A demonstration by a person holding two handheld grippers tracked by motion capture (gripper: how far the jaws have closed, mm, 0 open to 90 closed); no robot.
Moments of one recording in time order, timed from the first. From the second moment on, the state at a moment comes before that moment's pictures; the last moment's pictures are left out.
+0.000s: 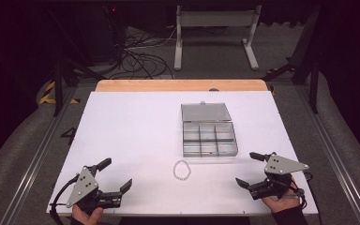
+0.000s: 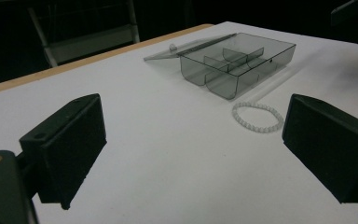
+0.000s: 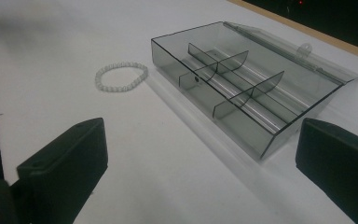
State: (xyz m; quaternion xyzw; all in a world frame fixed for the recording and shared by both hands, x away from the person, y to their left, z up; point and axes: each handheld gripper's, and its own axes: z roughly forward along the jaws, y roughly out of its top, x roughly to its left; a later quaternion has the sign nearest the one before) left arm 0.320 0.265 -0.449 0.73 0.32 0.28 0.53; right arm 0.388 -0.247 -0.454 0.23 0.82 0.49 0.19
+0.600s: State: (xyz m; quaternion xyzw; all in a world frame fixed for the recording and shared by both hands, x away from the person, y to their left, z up) left arm 0.319 0.268 -0.448 0.73 0.32 0.28 0.54; right arm 0.389 -0.244 -0.451 0.24 0.82 0.49 0.18
